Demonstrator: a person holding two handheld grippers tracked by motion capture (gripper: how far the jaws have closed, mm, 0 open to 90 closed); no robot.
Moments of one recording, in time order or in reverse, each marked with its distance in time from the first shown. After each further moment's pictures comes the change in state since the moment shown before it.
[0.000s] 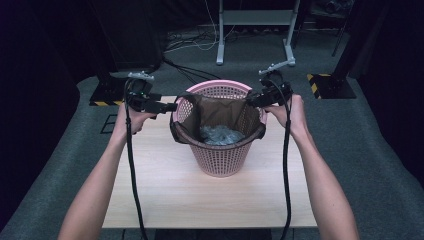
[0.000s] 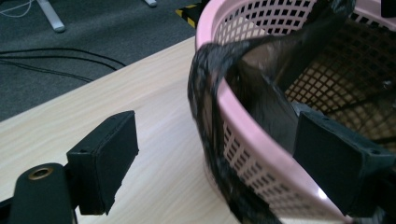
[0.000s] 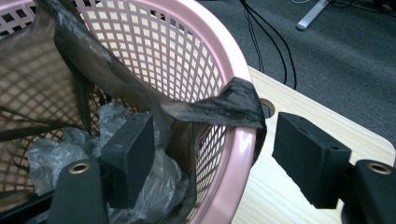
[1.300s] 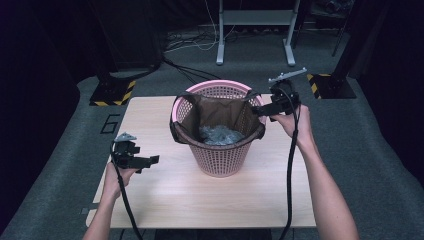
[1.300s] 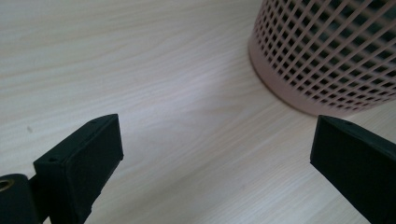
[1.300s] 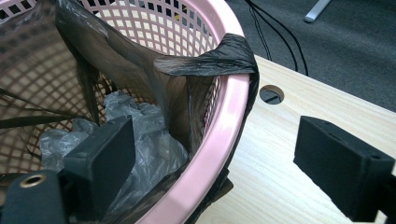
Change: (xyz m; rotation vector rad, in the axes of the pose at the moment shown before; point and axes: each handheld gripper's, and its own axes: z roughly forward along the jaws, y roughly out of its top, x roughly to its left) left arm 0.007 -0.179 -0.001 0.051 0.095 -0.202; right arm -0.007 -0.031 -0.006 -0.018 0.041 0.078
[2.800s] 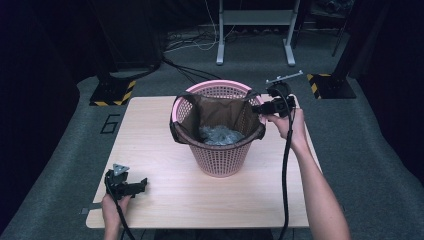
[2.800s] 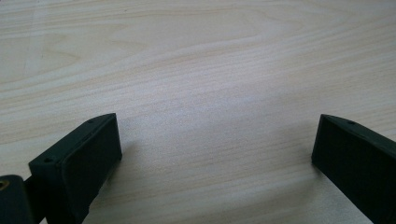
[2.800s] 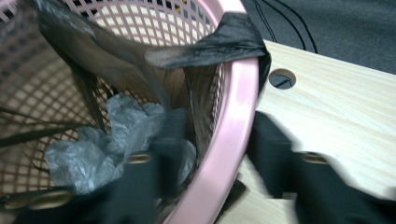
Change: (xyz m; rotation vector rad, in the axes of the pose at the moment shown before) left arm 0.031 -0.123 0.028 0.010 0.355 -0.064; right arm 0.000 -0.004 0.015 0.021 0.012 0.120
